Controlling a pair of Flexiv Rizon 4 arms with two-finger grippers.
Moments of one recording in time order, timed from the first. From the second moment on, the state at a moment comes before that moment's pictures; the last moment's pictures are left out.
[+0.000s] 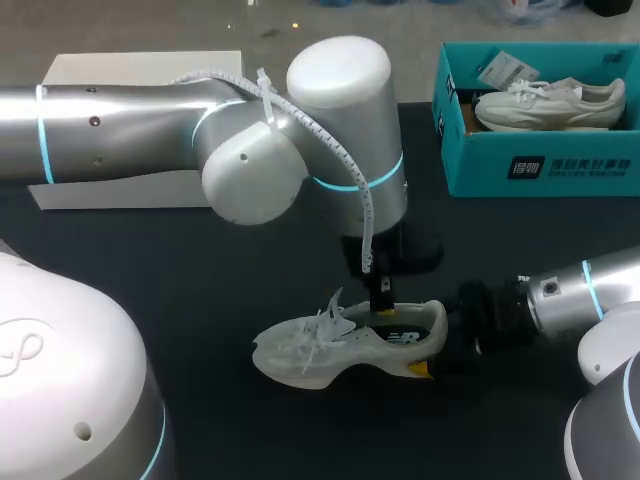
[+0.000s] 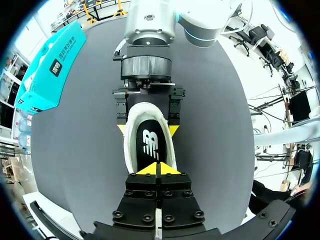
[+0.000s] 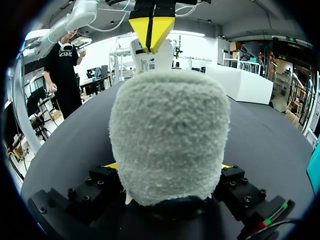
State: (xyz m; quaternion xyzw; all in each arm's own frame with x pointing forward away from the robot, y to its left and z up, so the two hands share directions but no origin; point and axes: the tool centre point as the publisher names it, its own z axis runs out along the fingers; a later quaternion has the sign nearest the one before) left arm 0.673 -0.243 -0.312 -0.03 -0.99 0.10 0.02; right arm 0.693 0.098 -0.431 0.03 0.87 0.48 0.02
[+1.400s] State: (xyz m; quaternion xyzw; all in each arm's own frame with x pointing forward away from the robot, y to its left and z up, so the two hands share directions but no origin) left arm 0.651 -0.242 -0.399 -0.03 -0.99 0.06 0.13; right arm 0.692 0.099 -0.431 0.03 0.87 0.48 0.02
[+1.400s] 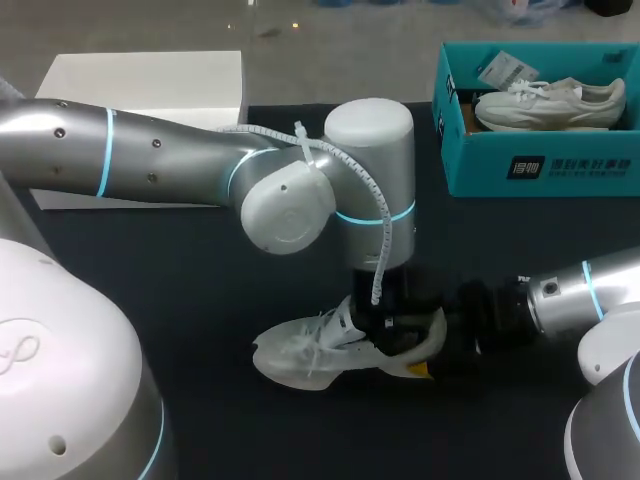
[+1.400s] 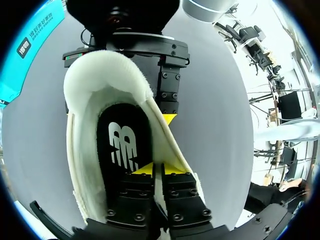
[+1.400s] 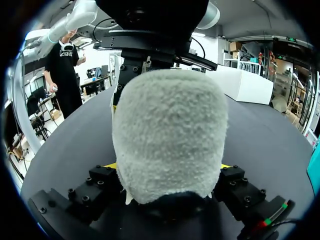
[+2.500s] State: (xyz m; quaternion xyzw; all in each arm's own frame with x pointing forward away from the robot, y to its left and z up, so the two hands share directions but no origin) left arm 0.654 -0.238 -0.389 -0.02 -1.00 0.05 0.07; right arm 0.692 0.099 -0.431 0.03 0.87 0.48 0.02
